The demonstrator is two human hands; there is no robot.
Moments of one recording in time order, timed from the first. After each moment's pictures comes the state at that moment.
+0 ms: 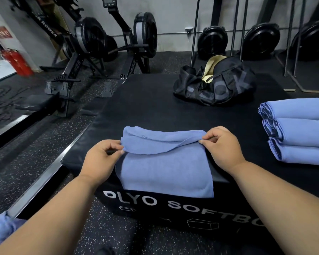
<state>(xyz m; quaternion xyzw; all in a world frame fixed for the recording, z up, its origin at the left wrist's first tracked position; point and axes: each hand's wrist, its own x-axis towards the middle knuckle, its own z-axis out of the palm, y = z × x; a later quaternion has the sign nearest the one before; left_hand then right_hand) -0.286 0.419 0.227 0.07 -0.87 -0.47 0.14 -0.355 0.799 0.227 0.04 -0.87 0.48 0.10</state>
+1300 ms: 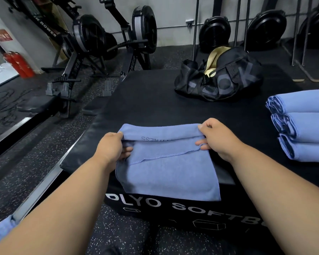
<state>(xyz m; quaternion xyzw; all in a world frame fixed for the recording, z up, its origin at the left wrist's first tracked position) -0.343 0.458 0.254 0.27 -0.74 -0.61 0.03 -0.385 0.772 0.248 -0.06 -0.79 0.60 -0.10</state>
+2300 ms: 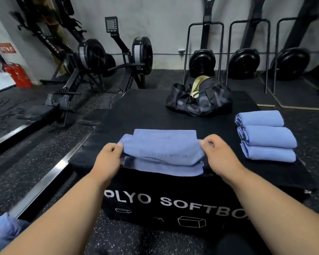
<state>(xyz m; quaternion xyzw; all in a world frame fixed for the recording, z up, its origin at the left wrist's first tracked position) -0.240 0.471 0.279 0.17 -0.84 -0.50 0.12 -0.263 0.815 0.295 0.01 -0.85 0.52 0.07</state>
